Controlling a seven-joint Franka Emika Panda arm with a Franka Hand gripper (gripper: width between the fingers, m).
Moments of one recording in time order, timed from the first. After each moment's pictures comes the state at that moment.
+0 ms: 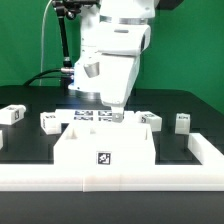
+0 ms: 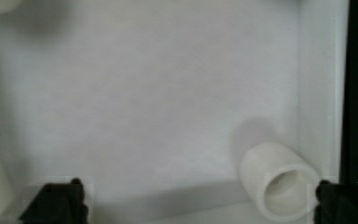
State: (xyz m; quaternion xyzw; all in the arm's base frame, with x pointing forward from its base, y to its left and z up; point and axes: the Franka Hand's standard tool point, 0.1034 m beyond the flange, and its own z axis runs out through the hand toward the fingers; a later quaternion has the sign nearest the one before) arm 0.507 0.015 0.068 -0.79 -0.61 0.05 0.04
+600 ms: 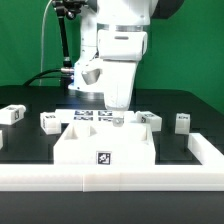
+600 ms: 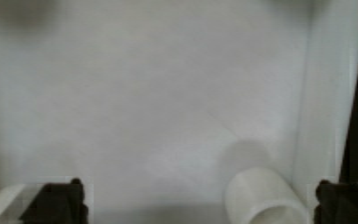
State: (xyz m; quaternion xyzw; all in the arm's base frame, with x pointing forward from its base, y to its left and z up) arm 0.491 0.012 0.051 -0.76 -0.65 0.02 0.03
